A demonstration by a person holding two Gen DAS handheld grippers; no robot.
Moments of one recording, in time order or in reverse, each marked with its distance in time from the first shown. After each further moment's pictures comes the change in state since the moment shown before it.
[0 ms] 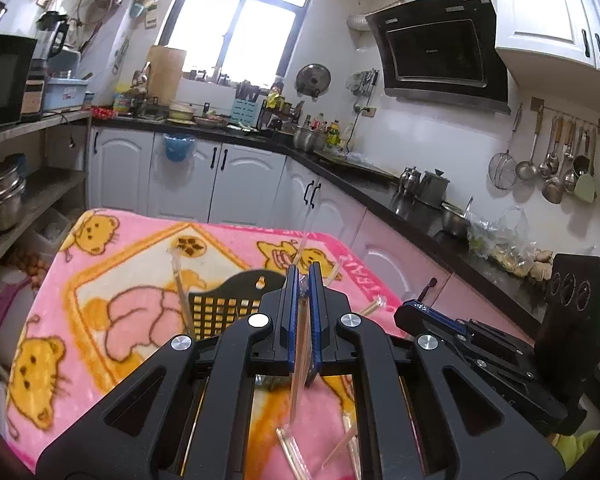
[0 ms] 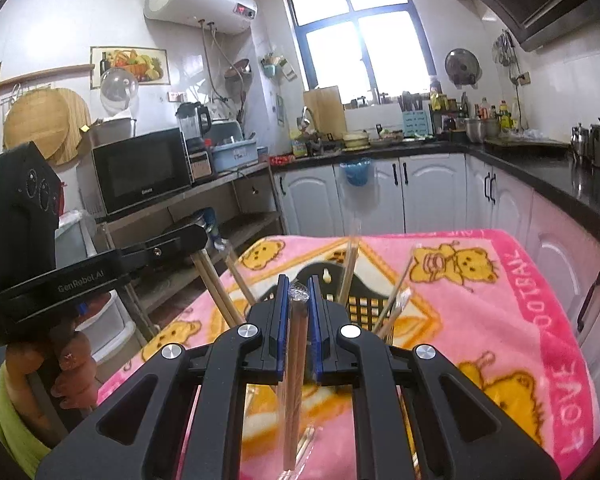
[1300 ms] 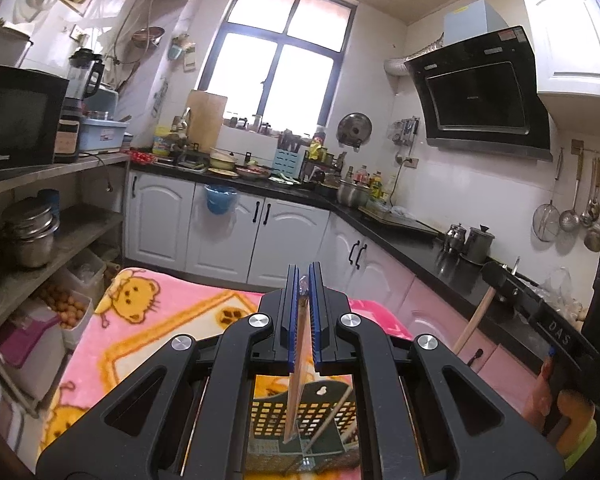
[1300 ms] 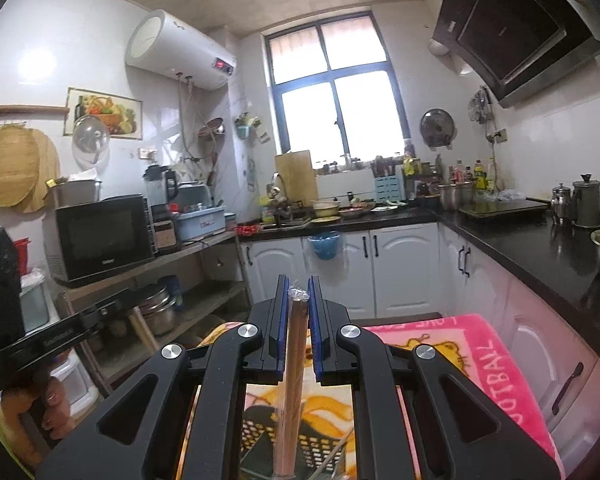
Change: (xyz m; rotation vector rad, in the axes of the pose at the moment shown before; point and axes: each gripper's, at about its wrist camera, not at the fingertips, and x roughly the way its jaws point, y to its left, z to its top) left arm 0.017 0.033 0.074 -0.015 -0.175 0.154; right arm 0.030 -0.043 0.096 -0.018 -0.221 -0.122
